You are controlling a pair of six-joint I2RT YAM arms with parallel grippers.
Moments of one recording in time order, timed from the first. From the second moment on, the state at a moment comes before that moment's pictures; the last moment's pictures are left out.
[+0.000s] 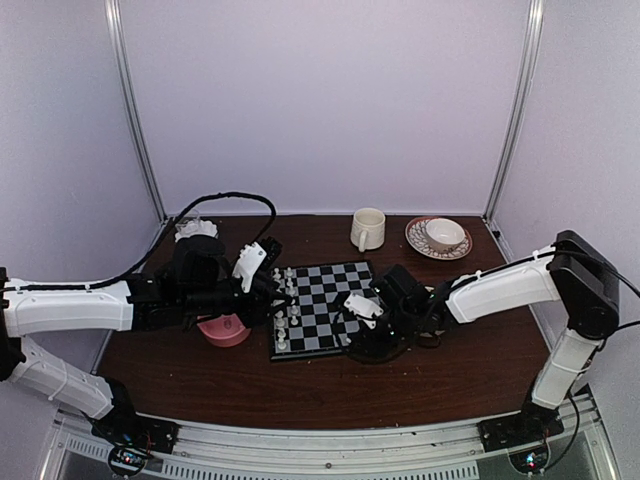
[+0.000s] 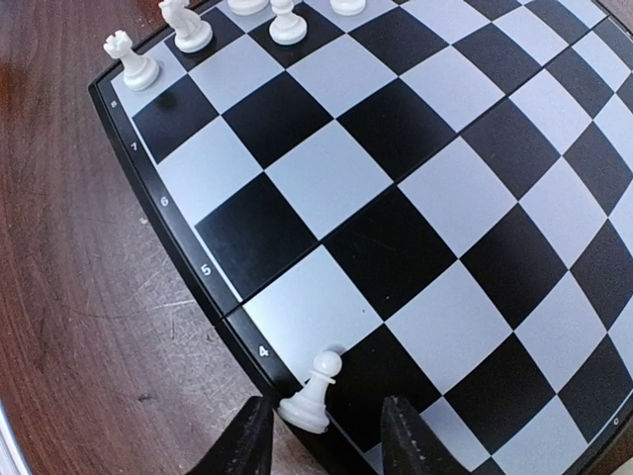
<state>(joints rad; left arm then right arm) -0.91 1.25 0.76 0.03 0.06 -0.03 0.89 1.72 0.89 -0.10 -0.17 -0.07</state>
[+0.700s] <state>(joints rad) -0.91 1.26 0.76 0.03 0.06 -0.05 0.89 1.74 0.92 -0.10 -0.15 -0.05</state>
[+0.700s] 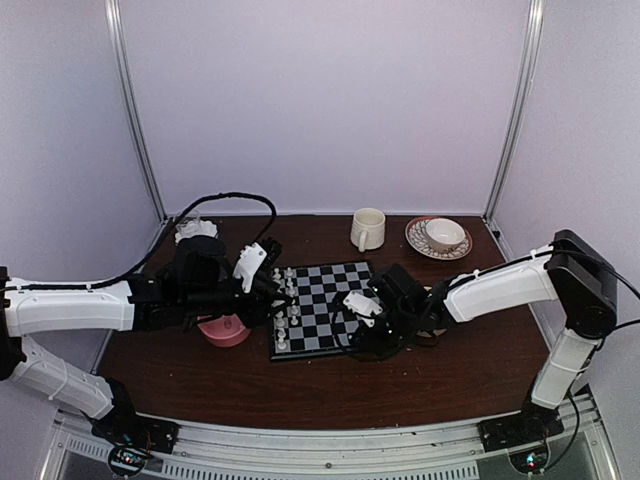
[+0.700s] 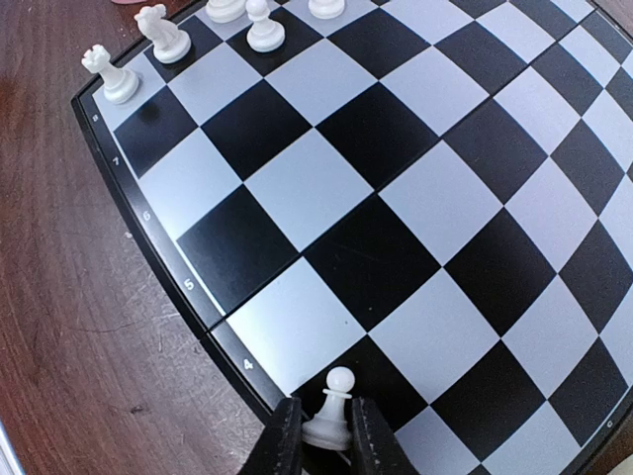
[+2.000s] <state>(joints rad) -0.84 1.69 0.88 0.50 0.68 -1.04 0.89 1.36 0.71 0.18 -0.38 0.03</state>
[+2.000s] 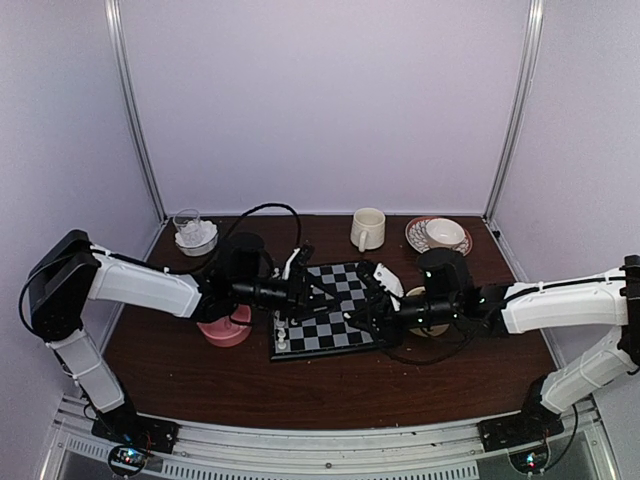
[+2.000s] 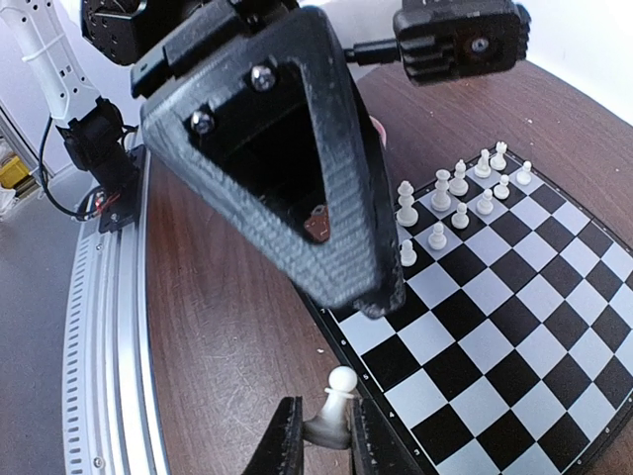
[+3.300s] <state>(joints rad) -0.88 1.82 0.88 0.71 0.74 -1.25 0.89 1.36 0.69 0.20 -0.37 0.03</state>
